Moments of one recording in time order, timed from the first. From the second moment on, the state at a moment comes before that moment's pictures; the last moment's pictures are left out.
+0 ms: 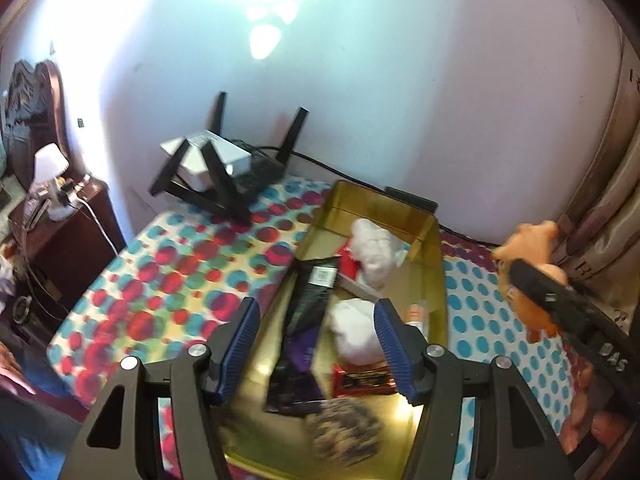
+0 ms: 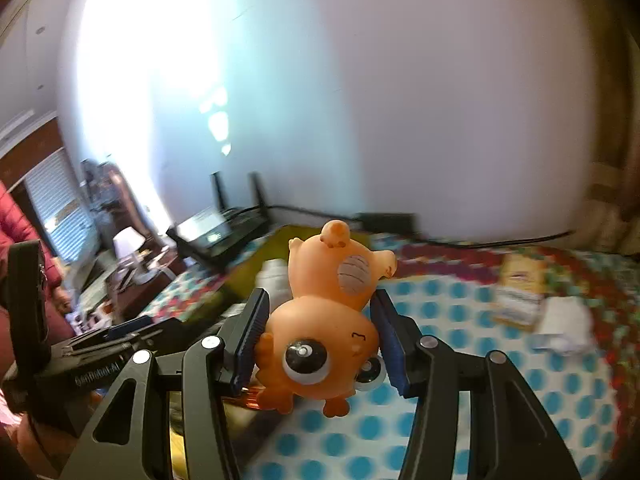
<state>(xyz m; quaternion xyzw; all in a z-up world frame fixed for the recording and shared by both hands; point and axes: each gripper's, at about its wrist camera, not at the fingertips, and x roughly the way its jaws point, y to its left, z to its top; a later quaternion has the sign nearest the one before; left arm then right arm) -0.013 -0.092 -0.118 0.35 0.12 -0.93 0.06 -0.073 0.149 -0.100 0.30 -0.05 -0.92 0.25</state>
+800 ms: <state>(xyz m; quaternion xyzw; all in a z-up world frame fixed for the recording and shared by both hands) 0.026 -0.142 -0.123 0.35 0.15 -0.92 0.09 -0.056 0.064 -0.156 0.42 -0.06 -0.87 0.27</state>
